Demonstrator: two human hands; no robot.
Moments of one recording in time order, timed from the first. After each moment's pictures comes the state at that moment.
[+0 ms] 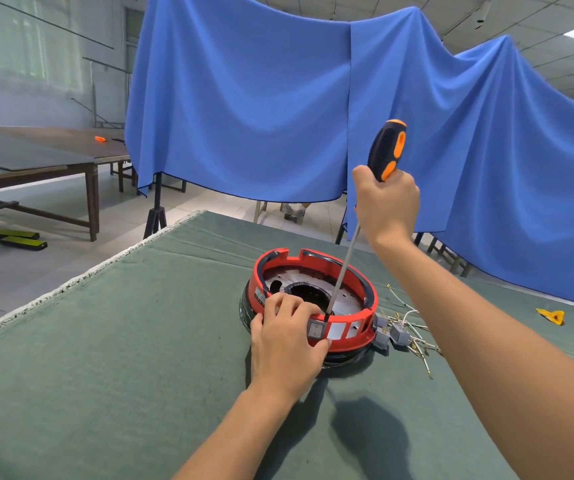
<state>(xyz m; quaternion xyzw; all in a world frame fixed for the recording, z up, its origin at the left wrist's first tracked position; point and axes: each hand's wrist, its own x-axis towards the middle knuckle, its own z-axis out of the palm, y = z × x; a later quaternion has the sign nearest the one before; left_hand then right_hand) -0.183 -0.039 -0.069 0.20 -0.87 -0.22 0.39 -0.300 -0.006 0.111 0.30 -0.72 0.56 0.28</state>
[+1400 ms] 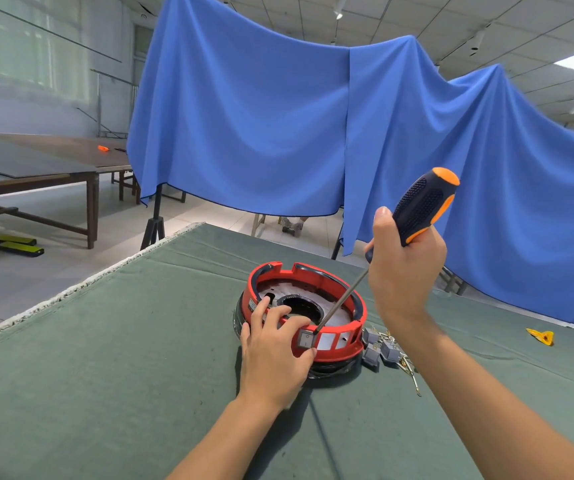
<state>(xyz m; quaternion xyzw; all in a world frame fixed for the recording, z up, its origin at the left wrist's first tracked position) -0.184 -0.043 -0.073 0.21 -0.85 -0.27 0.40 -0.251 0.038 0.084 0.34 -0.61 0.65 0.32</state>
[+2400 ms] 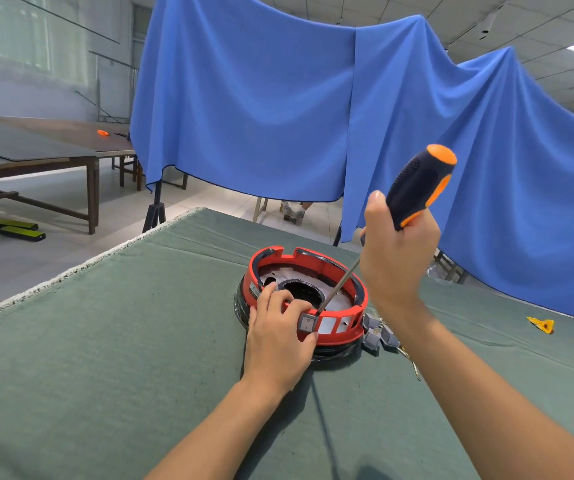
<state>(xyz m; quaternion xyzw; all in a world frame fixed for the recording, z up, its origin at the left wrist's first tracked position) -0.187 -0.041 -0.074 0.19 -0.84 -0.28 0.42 -0.241 0.030 0.080 0.36 -0.60 0.65 0.30</state>
